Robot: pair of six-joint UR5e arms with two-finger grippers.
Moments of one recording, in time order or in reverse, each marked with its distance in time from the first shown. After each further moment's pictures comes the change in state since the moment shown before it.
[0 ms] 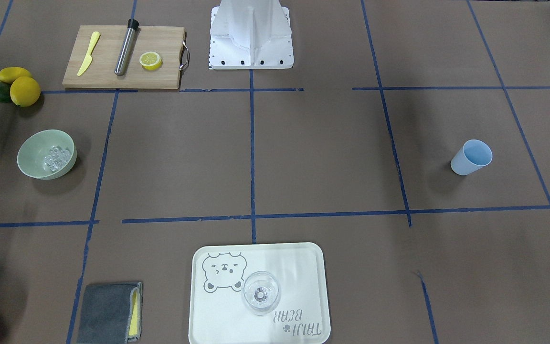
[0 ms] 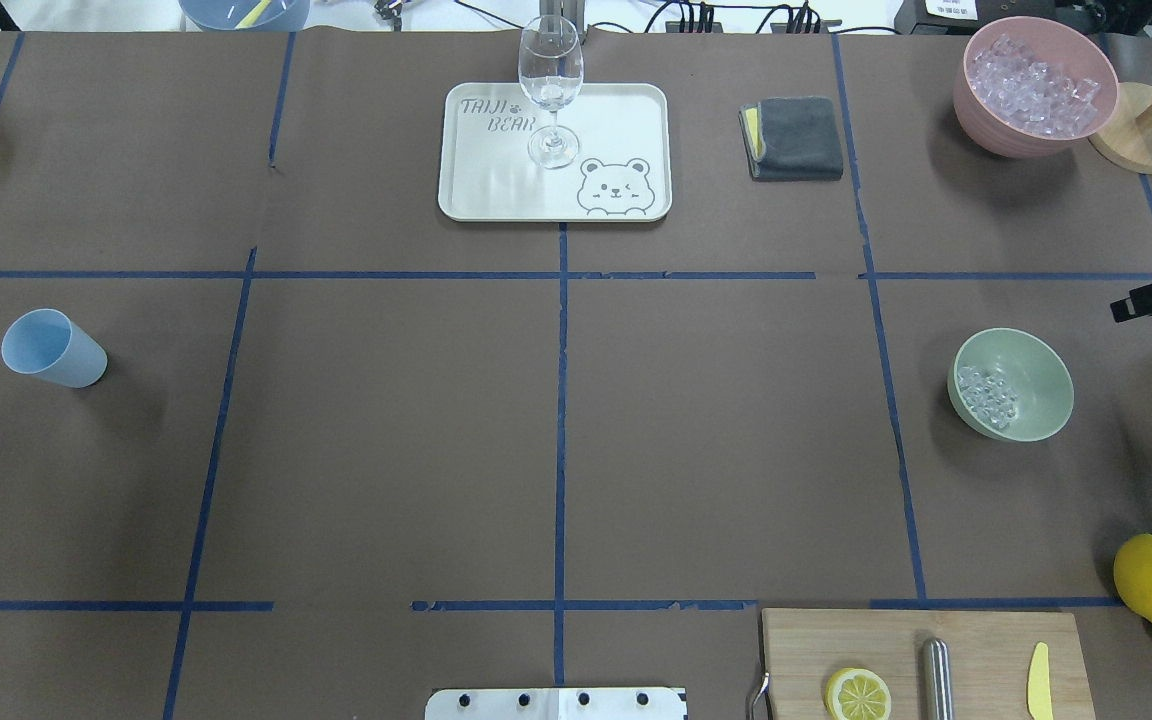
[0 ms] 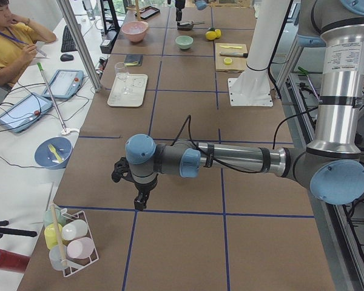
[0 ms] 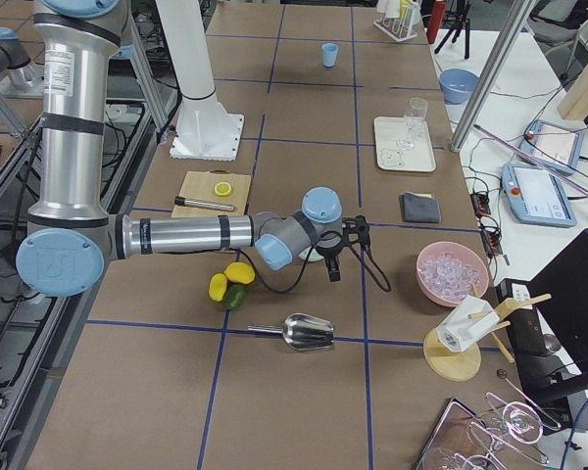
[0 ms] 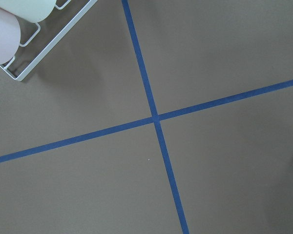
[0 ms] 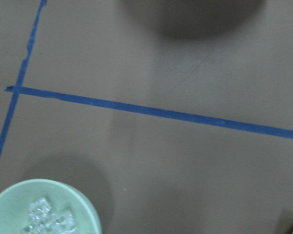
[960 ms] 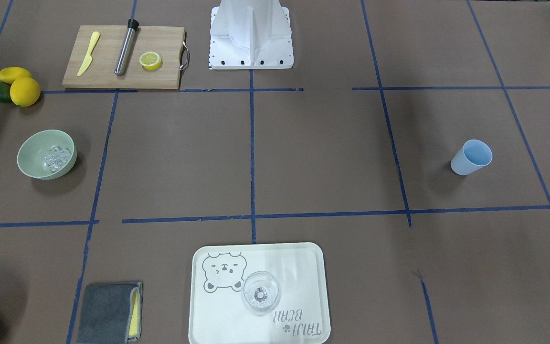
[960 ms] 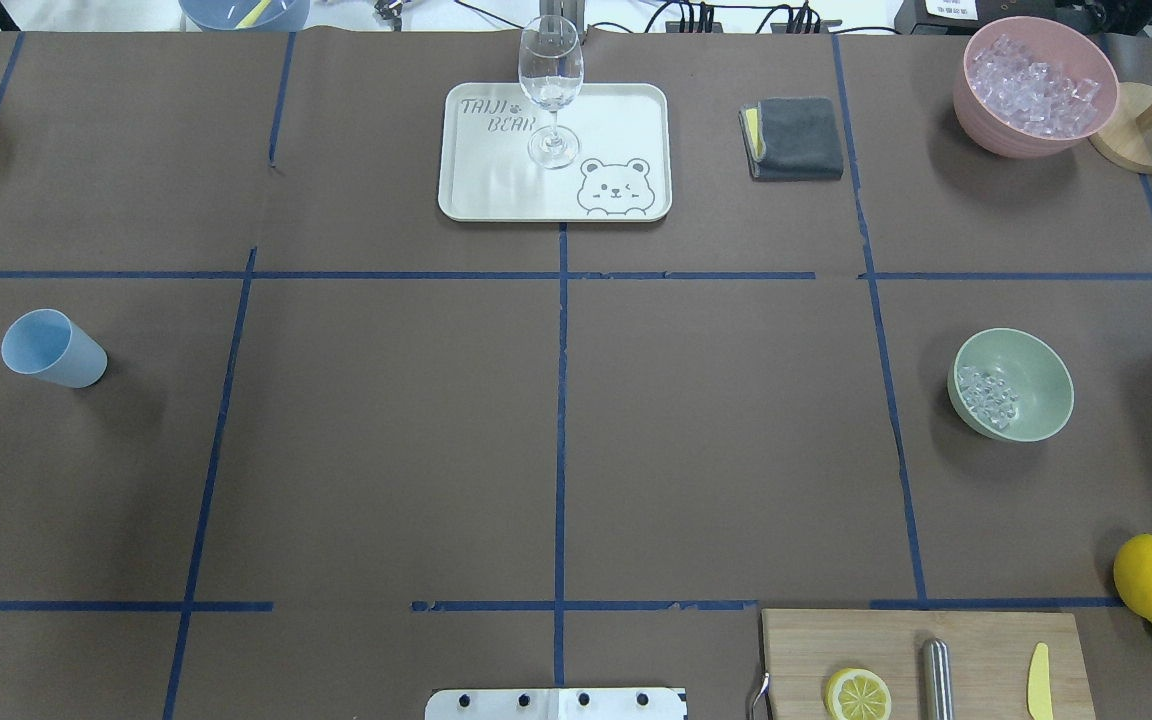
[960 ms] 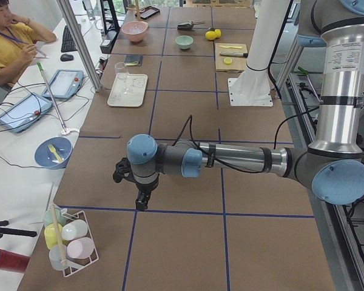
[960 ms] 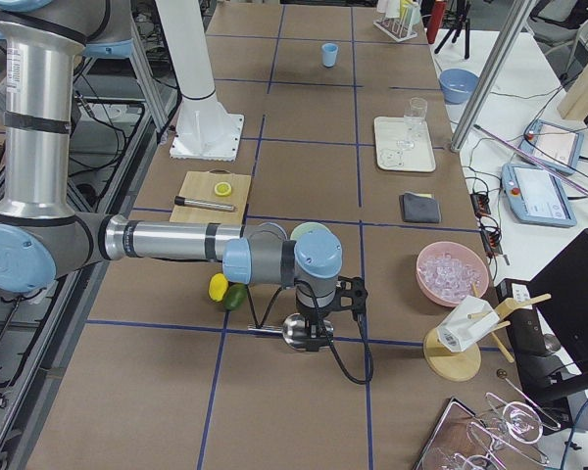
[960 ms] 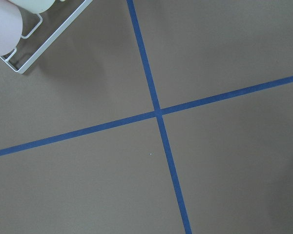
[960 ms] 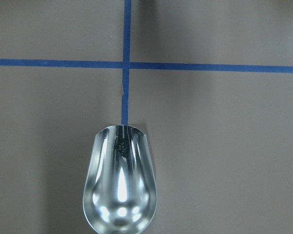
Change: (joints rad) left arm -0.001 0.009 -0.015 0.003 0.003 0.000; right arm 0.337 -0.028 0.005 -0.539 -0.005 -0.442
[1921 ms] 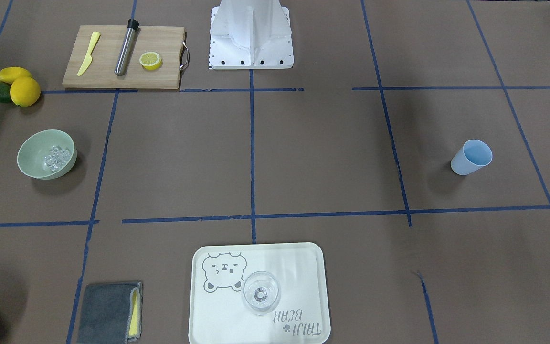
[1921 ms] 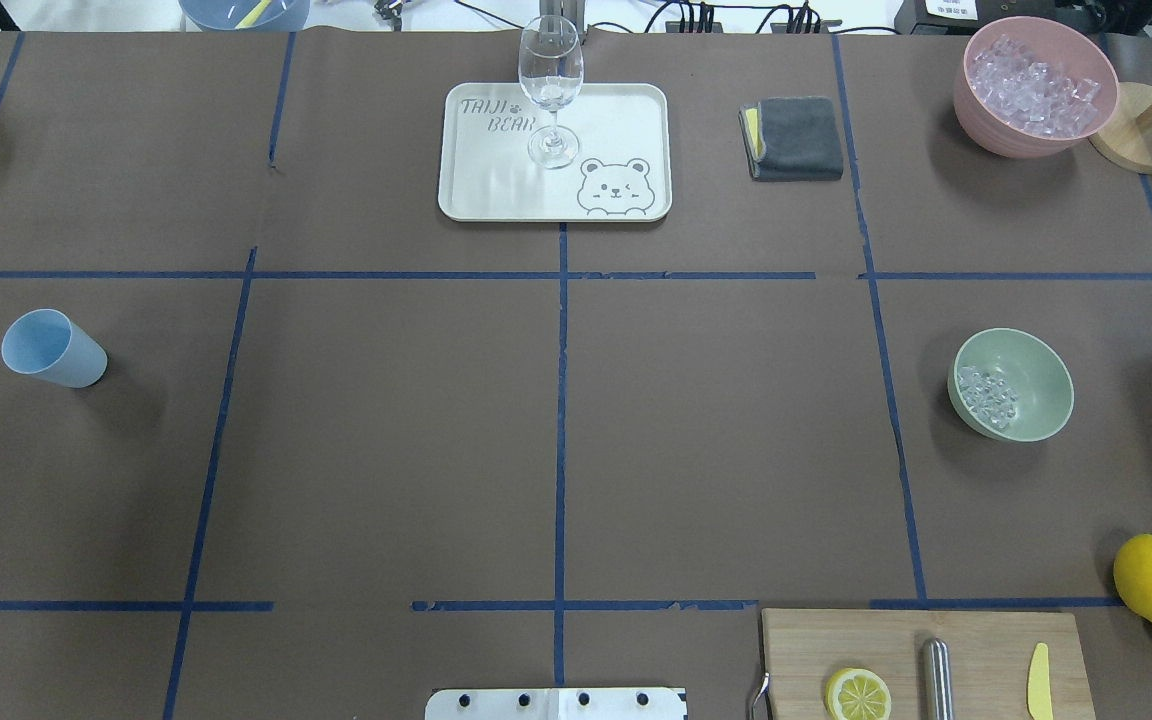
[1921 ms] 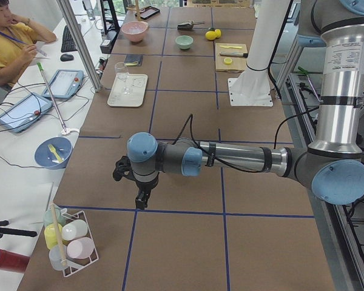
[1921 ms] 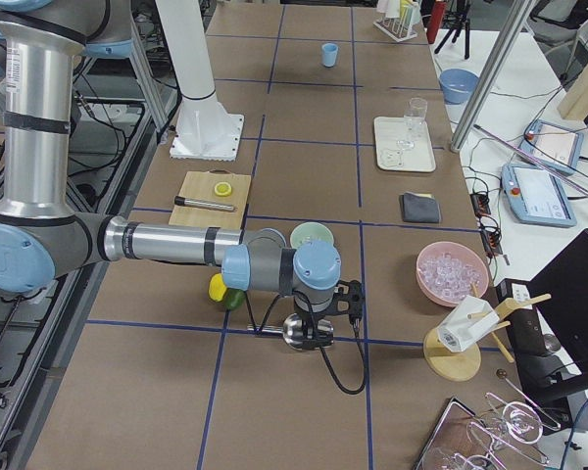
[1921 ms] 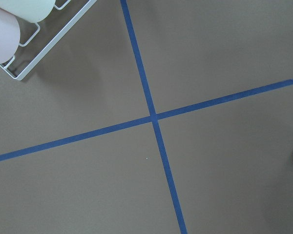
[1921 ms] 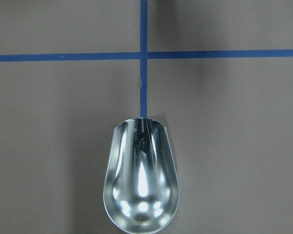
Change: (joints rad) left arm 0.003 0.000 -0.004 -0.002 -0.002 -0.007; right arm 0.000 0.001 -0.023 0.001 0.089 -0.003
